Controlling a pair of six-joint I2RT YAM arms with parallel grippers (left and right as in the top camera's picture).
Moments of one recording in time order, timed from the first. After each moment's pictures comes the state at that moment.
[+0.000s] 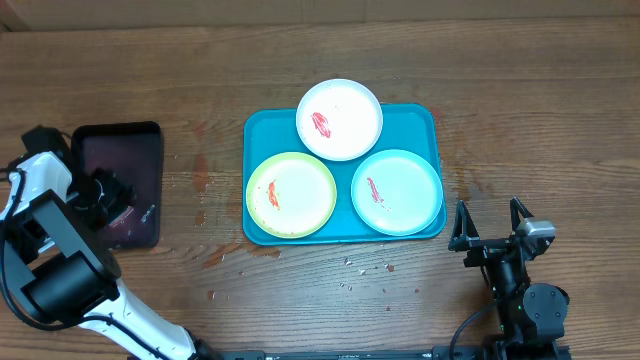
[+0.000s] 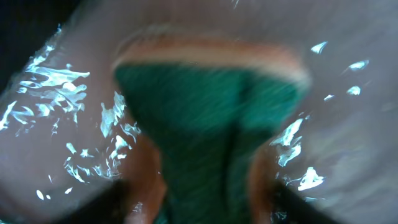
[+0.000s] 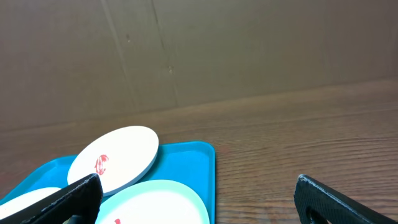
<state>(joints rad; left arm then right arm) 0.61 2.03 1.37 -0.87 0.00 -0.33 0.06 0.01 0.02 -0.03 -0.05 0.20</state>
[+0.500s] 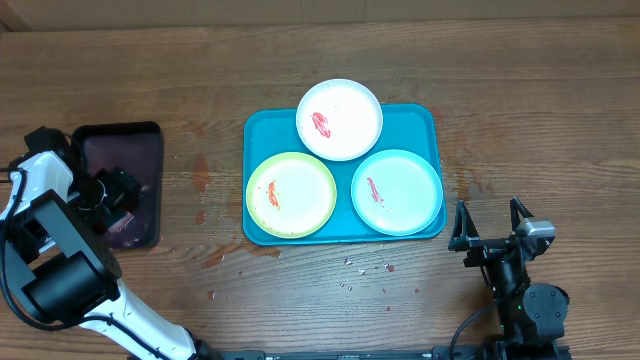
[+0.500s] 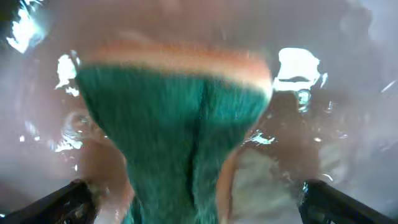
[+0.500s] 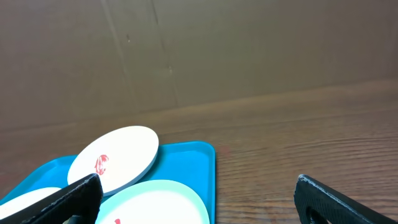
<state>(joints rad) 0.60 2.03 1.37 -0.87 0.02 -0.34 0.06 0.01 0.02 -0.04 -0.05 0.20</state>
